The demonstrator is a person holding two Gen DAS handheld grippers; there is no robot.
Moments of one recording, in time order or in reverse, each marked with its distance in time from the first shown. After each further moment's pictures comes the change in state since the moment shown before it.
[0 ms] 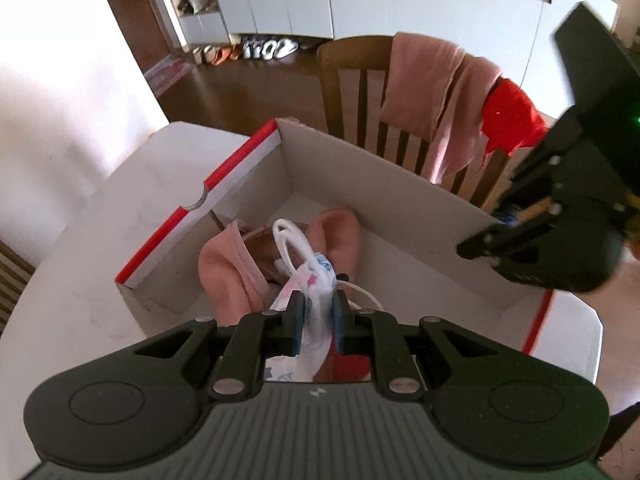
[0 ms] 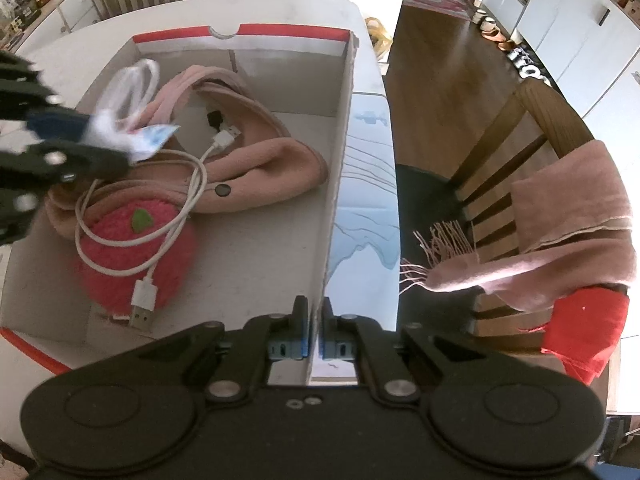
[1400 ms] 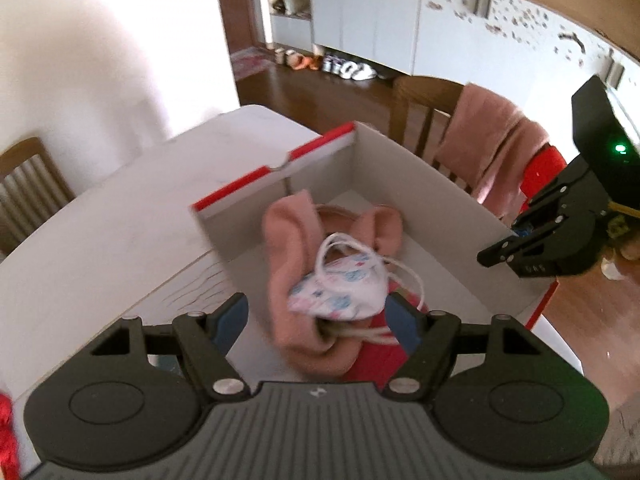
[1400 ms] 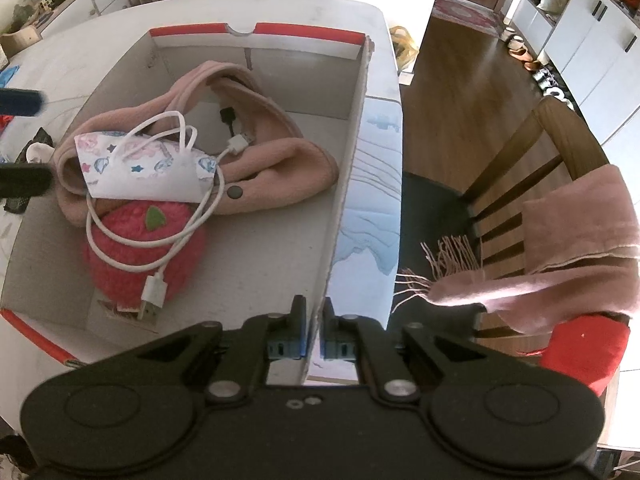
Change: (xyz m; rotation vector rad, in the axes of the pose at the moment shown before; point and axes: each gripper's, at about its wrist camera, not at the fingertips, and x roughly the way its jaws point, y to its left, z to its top) left arm -0.067 0.008 -0.053 -0.299 -0.087 0.112; right arm -0.002 -0.012 -0.005 -0.089 -0.011 0.045
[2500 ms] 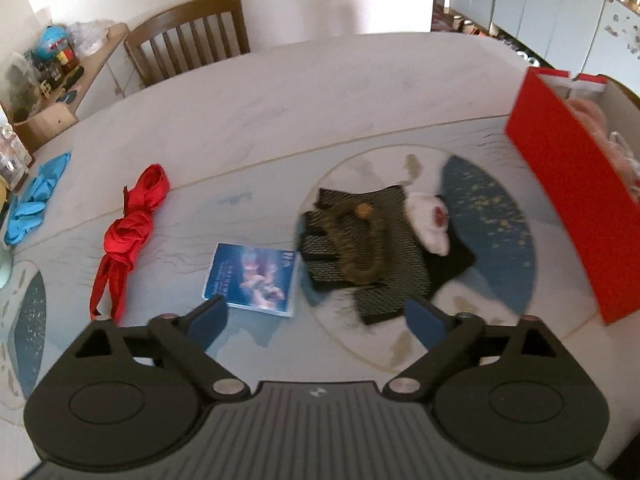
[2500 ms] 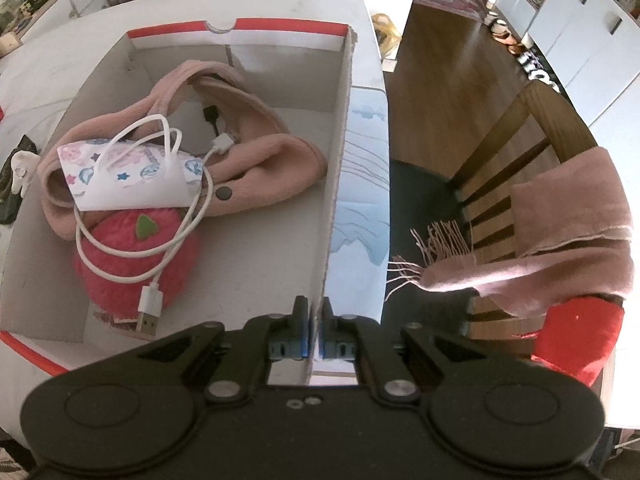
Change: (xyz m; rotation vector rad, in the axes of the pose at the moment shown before) left arm -0.043 0.198 -0.180 -0.360 0.149 0.296; right arm 0.002 0.002 0.005 0.057 0.036 -0.044
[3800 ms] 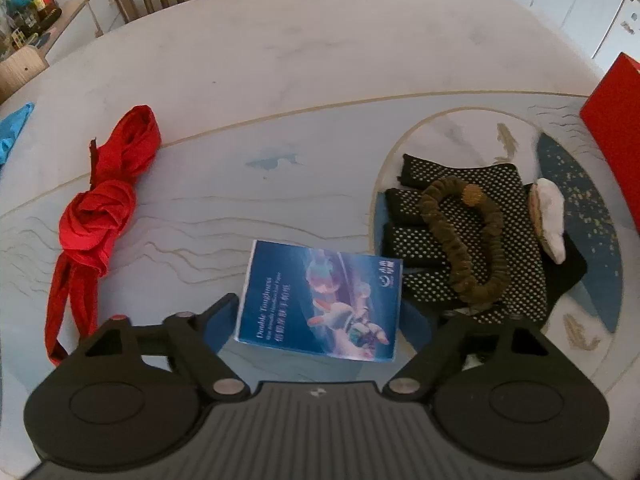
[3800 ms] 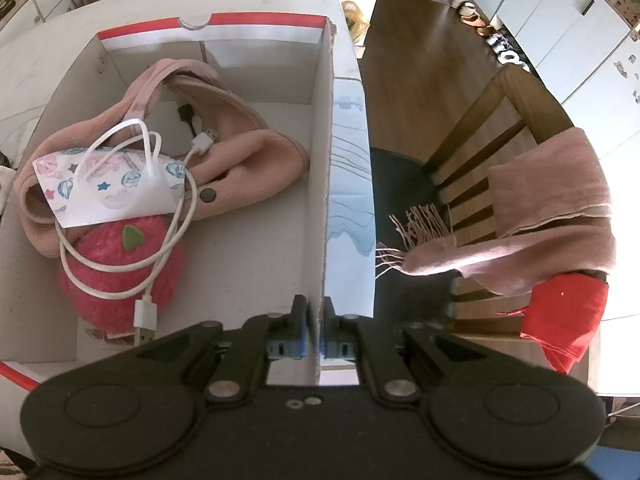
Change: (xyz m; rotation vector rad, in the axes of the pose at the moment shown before) left arm 0.101 0.064 0.013 -0.041 0.125 -0.076; right arm 0.000 0.010 0.003 0.061 0.028 -0.079
